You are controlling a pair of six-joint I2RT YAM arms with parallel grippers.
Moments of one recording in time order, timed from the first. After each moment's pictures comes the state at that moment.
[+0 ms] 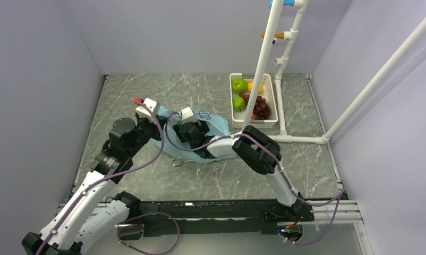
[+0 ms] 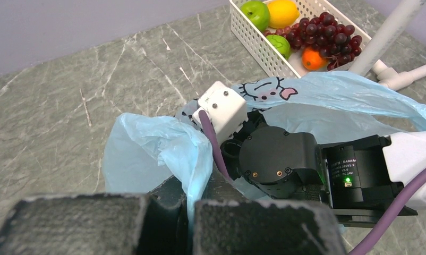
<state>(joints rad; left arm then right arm) -0.47 0.74 0.78 -0.19 0.02 -0.03 0.97 2.20 1.29 0.42 0.63 0.11</state>
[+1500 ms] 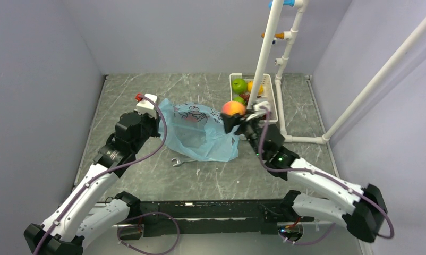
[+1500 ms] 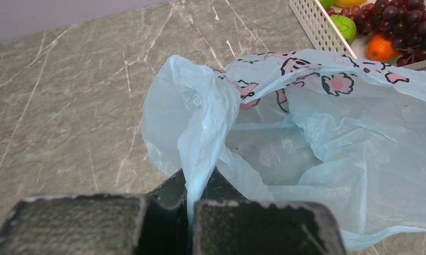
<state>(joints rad) -0.48 0.82 0.83 -0.28 -0.17 -0.05 0.86 1.04 0.68 0.41 0.34 0.20</state>
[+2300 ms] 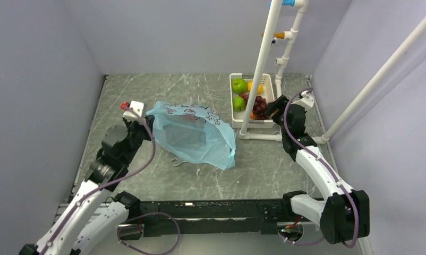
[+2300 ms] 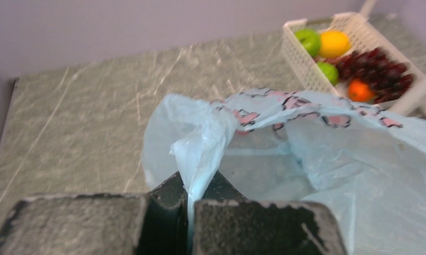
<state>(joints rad) -0.48 0.69 0.78 -0.23 -0.22 -0.06 0.19 1.07 0.68 0.11 0.32 0.57</state>
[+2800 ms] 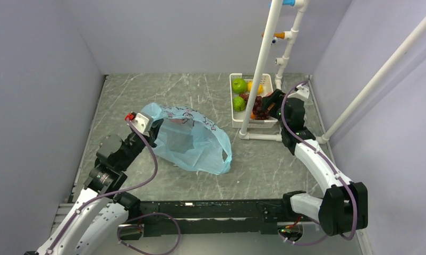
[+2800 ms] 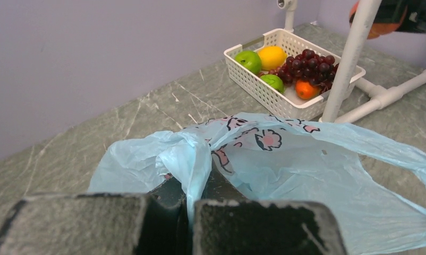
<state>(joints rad) -0.48 0.55 0.65 -0.05 0.07 0.09 0.18 1.13 0.74 0.14 0.17 0.53</state>
